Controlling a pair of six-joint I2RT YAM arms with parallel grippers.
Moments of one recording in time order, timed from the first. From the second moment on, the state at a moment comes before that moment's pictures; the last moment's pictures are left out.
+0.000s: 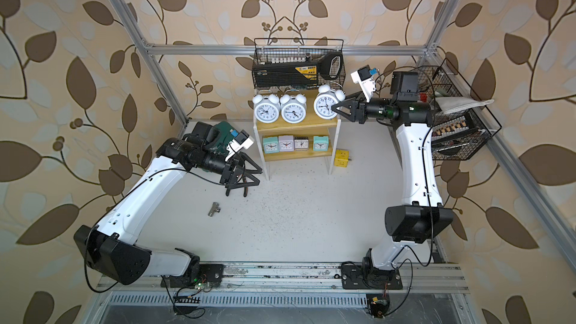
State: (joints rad) left arm -0.37 1.37 1.43 -1.12 1.19 0.42; right arm -0.11 1.73 2.11 -0.95 -1.11 -0.27
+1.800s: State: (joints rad) left arm -0.33 1.38 1.40 -1.11 1.21 0.42; right arm -0.04 1.84 2.18 -1.00 -0.96 -0.40
